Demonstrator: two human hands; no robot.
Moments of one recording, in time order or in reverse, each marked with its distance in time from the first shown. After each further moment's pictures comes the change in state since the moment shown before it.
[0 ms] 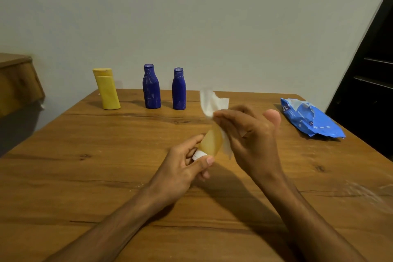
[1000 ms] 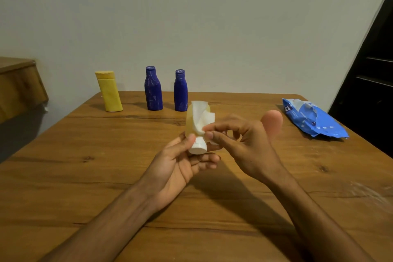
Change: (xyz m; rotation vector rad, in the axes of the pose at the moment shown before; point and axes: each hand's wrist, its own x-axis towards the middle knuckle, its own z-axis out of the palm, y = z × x) left_hand 0.006 0.010 -0.009 -0.804 -0.056 -0.186; right_hand 0.002 0.002 0.002 0.334 -0.325 0.300
